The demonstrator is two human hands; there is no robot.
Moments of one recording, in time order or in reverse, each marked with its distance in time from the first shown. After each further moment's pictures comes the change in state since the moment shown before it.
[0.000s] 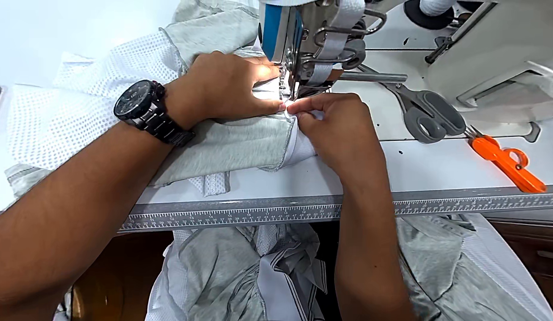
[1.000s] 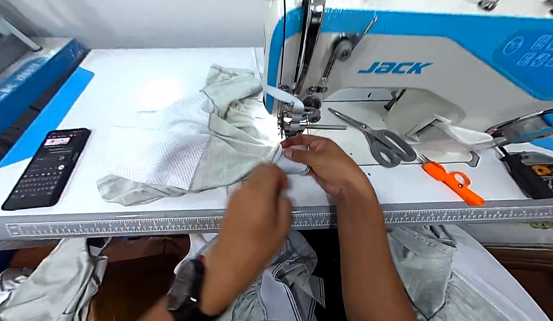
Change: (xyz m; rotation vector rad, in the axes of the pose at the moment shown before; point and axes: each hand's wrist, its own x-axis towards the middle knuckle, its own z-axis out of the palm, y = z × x) left_hand -0.115 0.134 0.017 -0.355 0.472 -0.228; right_hand -0.005 0.010 -0.016 0.798 -0.397 0.050
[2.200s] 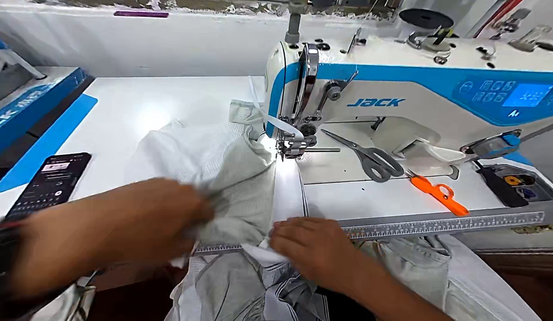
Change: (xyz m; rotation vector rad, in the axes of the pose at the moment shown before) left_hand 0.028 -0.100 -0.122 0.443 -0.700 0.555; right_hand -0.083 0.056 0.027 -1.107 -0.075 -1.021
